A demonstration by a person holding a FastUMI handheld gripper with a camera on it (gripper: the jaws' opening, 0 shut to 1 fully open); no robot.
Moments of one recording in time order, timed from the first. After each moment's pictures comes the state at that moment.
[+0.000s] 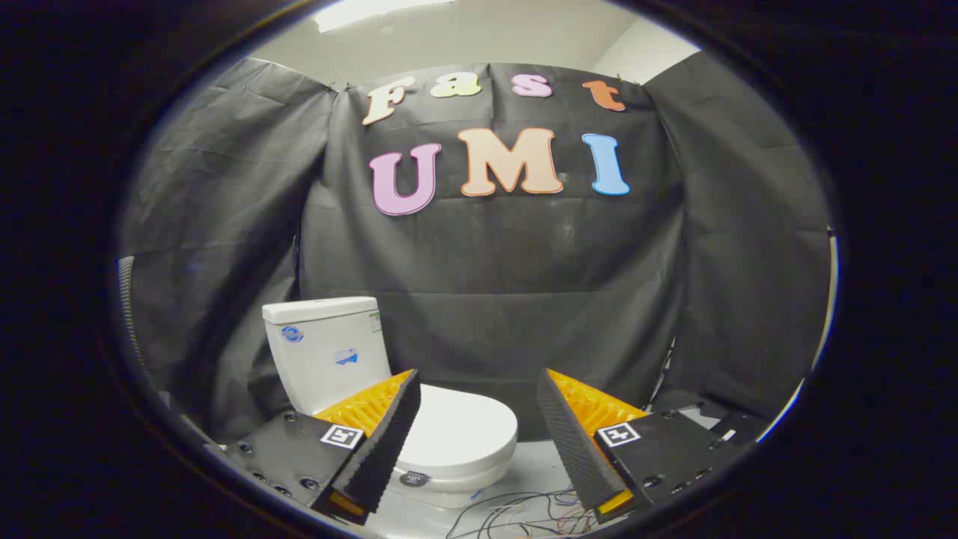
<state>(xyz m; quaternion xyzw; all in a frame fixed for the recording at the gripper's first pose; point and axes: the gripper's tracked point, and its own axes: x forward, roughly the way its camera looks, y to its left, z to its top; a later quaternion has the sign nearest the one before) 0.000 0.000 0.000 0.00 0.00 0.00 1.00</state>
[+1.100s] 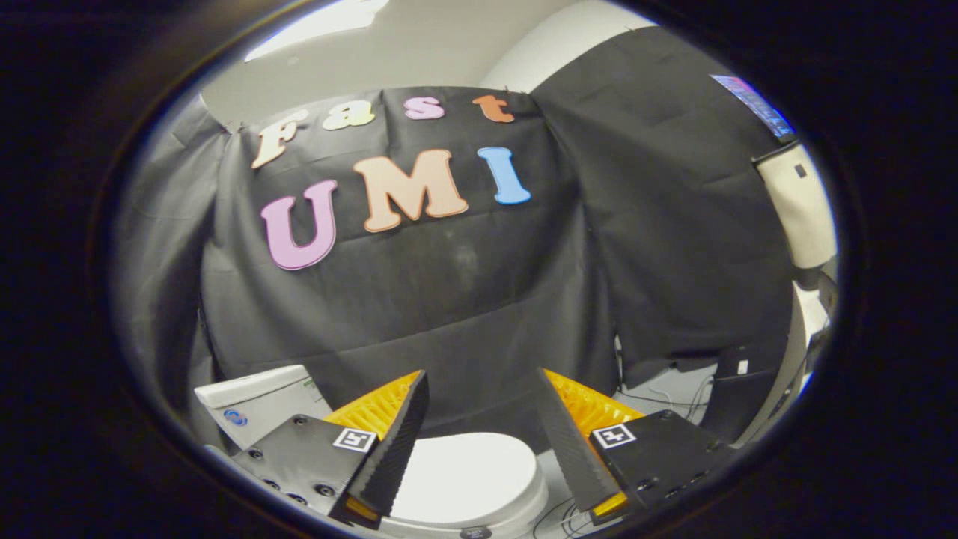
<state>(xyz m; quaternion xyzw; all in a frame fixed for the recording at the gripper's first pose) 0.058 0.014 -0.013 0.14 -0.07 -0.22 0.96</state>
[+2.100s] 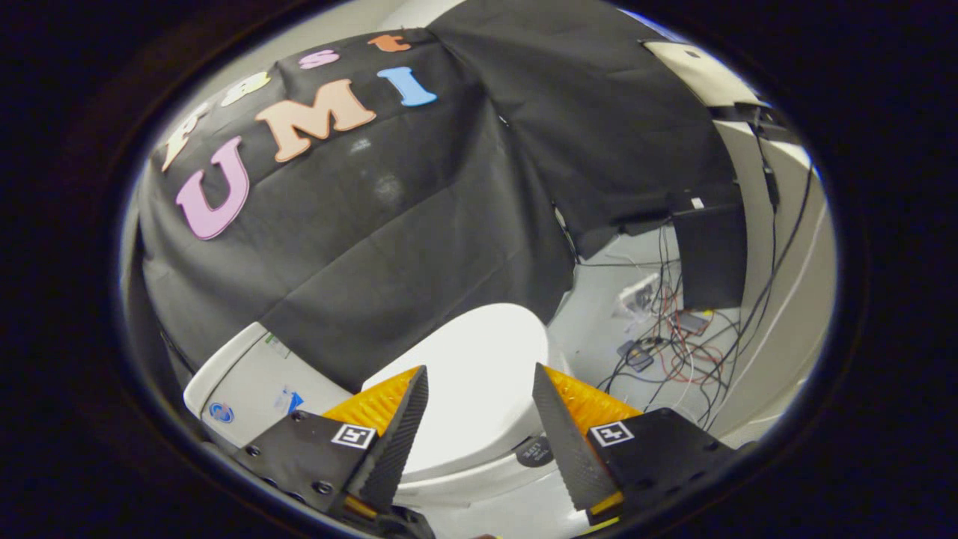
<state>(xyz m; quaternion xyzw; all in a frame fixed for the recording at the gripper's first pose) 0.067 0.088 -0.185 0.32 0.09 -0.30 0.89</state>
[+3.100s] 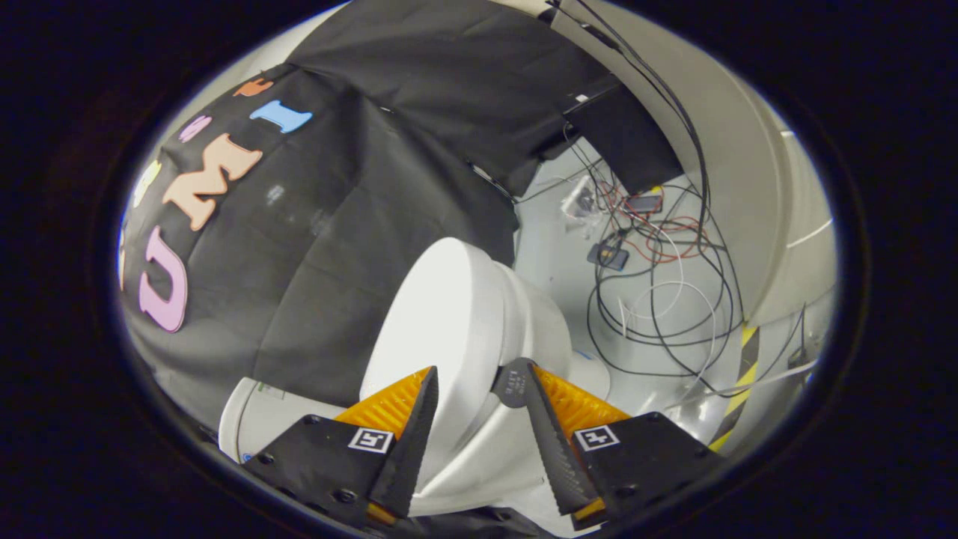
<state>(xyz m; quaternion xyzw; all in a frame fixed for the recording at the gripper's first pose) 0.048 0.119 -0.287 0.50 0.10 -0.37 0.77</state>
